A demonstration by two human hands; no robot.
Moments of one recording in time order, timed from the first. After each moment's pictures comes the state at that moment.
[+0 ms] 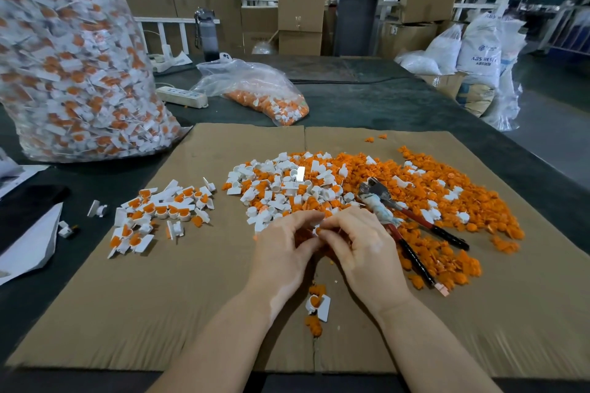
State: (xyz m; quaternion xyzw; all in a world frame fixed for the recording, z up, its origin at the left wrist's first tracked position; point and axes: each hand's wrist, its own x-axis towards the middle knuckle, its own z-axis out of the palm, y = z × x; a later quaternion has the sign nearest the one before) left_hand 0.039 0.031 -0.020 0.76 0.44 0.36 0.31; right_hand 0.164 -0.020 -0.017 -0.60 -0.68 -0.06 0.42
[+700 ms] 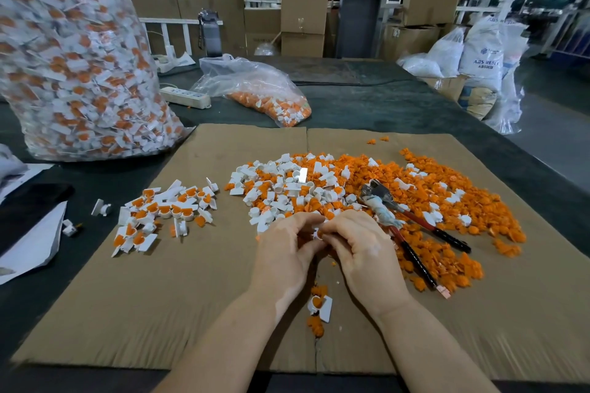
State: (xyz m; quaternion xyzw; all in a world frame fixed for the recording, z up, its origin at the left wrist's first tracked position) left_hand 0.041 0.028 -0.020 0.77 0.45 0.37 0.28; right_hand 0.162 -0.020 -0.018 -0.58 -0.69 -0.07 0.42
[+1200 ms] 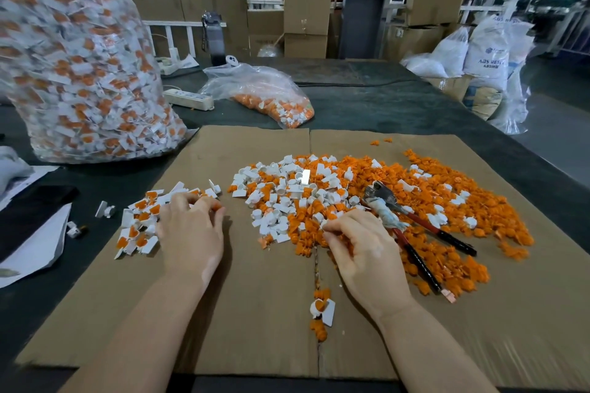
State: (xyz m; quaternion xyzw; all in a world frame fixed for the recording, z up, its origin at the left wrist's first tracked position) left_hand -0.038 0.081 -0.016 0.66 0.68 0.30 0.04; right_hand 0.163 -0.016 -0.023 -0.59 -0.67 -0.10 0.43
